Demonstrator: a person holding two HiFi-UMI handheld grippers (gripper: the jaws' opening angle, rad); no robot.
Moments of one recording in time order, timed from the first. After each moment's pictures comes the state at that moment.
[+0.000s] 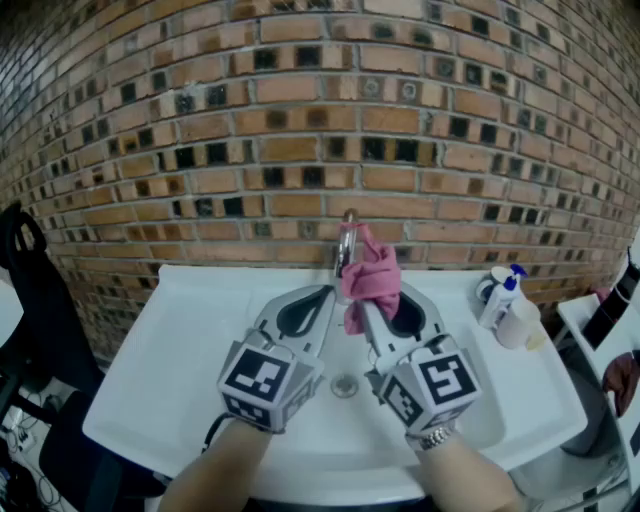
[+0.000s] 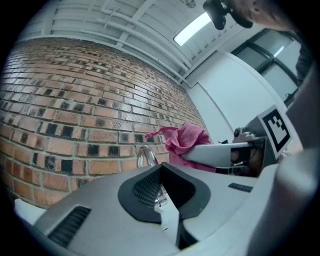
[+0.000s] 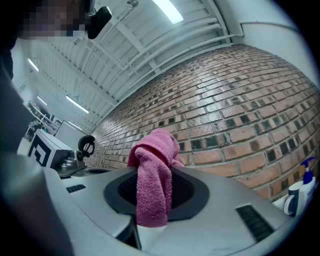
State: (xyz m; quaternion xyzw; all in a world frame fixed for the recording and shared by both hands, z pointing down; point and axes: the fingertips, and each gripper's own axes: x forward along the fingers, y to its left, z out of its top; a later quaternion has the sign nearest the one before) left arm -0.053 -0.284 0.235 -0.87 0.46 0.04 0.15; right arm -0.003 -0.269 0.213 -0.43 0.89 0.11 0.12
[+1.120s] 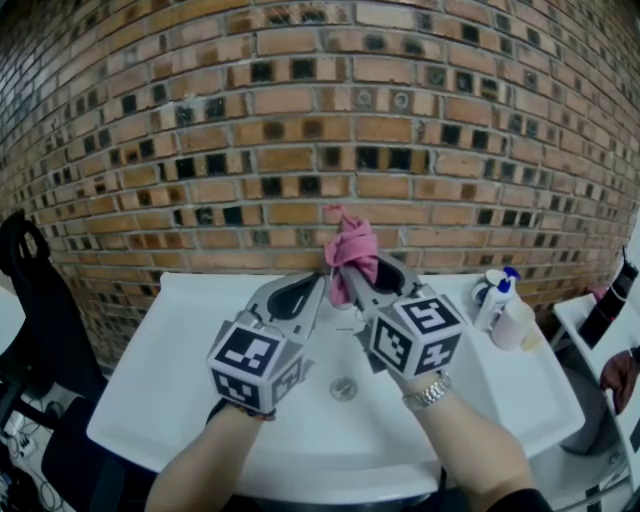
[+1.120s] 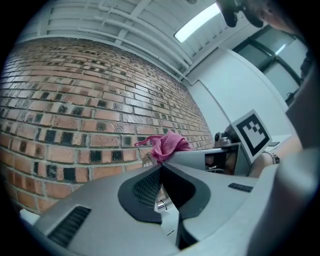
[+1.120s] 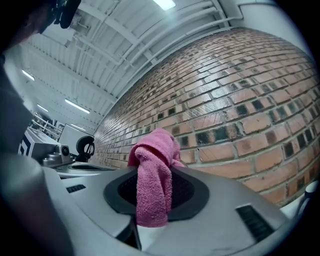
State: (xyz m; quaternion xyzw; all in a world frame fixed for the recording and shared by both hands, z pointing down) left arm -0.062 -0.290 0.209 -0.87 0.47 0.02 0.14; right arm -0.022 -0.321 0.190 -0.41 0.91 0.07 0.09
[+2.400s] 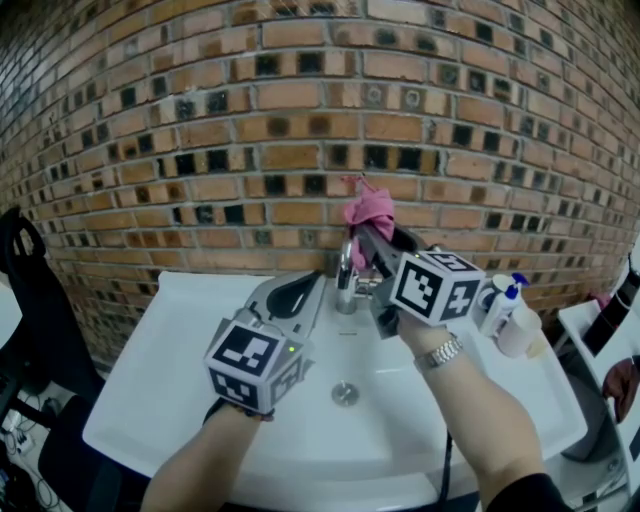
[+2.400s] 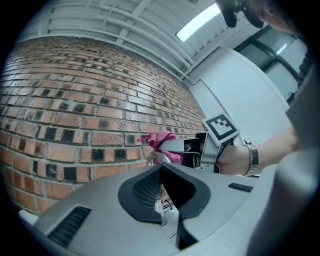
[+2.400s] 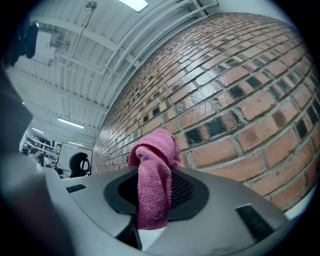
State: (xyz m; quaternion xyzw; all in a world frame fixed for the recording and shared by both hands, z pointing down) left arm -0.072 -0.308 0.208 -0.87 0.47 0.02 0.14; right arm -0.008 -0.387 0.156 -0.39 0.91 -0.01 0.14
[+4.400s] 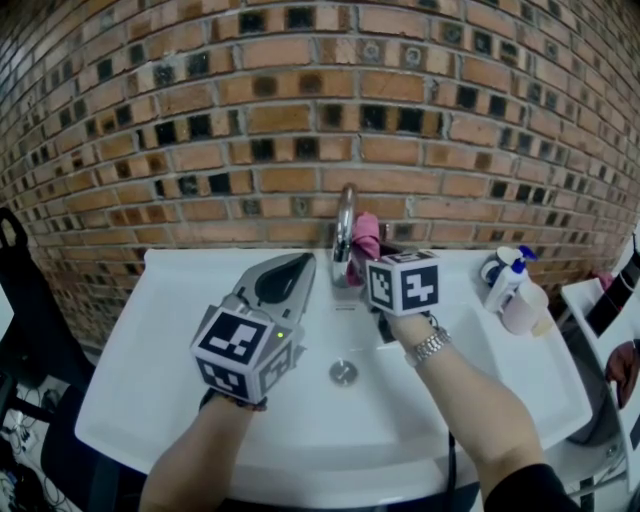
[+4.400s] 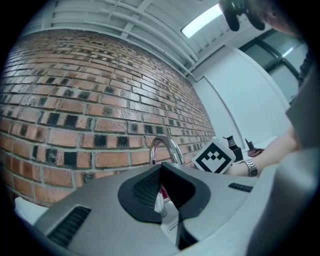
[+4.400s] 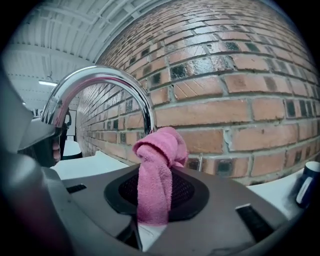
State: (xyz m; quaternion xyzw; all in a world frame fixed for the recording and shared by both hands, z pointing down) left arm -0.079 -0.321 0.239 -0.87 0.47 0.01 0.10; right arm -0.006 -0.441 0.303 -0.48 0.87 -0.06 -0.09
